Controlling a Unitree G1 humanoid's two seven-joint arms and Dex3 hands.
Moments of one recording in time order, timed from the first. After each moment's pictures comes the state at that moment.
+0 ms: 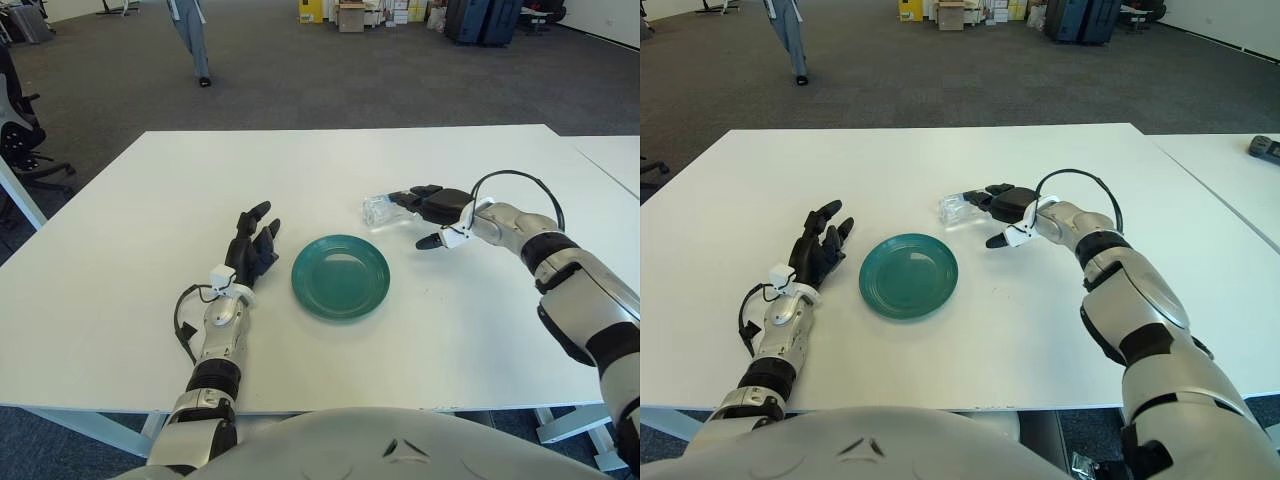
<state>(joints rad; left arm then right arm) -0.13 0.01 0.14 0.70 -0.14 -0.56 -0.21 -0.83 -0.55 0.73 1.13 -0.83 -0.75 0.00</state>
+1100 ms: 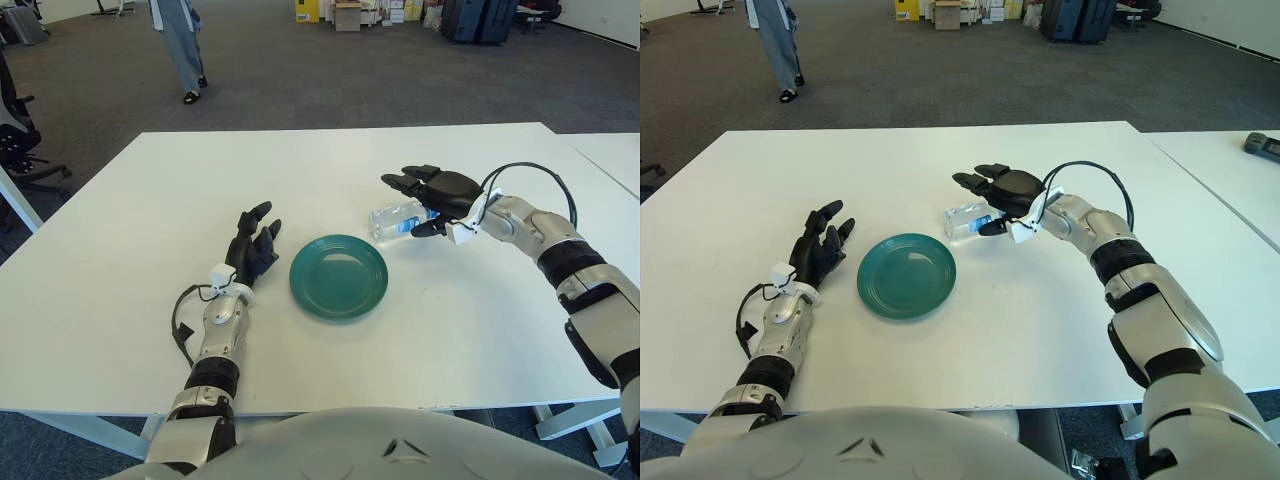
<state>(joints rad) -0.14 0.02 0.13 0.72 -0.13 -0.56 -0.21 -0.72 -0.58 0.58 0.82 -0.85 -0.68 -0.11</state>
